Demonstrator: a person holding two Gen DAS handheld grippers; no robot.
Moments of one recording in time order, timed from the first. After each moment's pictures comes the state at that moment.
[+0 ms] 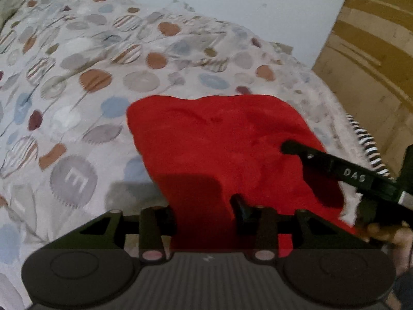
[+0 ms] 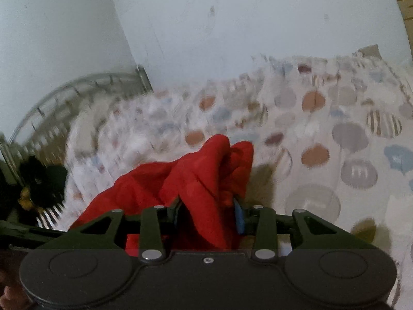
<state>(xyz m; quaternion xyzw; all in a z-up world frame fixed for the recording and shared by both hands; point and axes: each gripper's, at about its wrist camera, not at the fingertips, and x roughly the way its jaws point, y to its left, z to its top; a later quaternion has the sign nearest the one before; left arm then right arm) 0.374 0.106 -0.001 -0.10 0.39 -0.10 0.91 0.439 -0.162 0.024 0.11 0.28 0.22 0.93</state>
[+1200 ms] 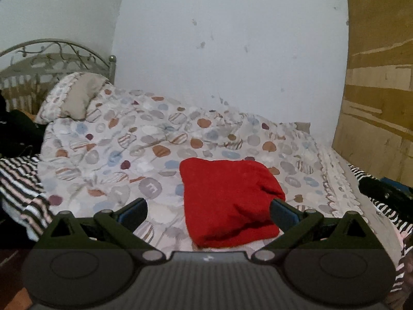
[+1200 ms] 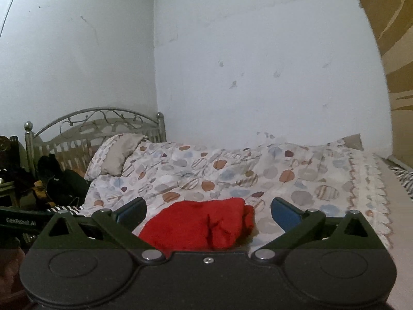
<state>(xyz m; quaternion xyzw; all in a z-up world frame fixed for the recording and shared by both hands) 0.099 0.052 0.083 -0.07 0.18 0.04 0.98 0.172 -0.227 0.122 0.04 0.11 0.22 0.97</state>
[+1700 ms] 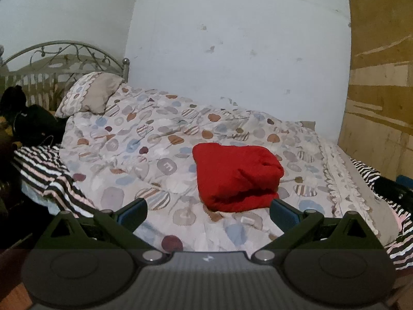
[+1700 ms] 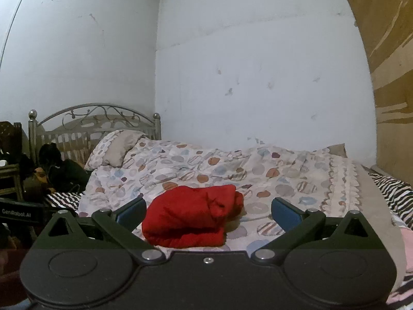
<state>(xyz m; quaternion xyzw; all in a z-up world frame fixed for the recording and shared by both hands) 0.013 0.042 0.052 -0.07 0.18 0.06 0.98 0.061 -0.245 0.102 0.01 0.09 0.20 0.98</state>
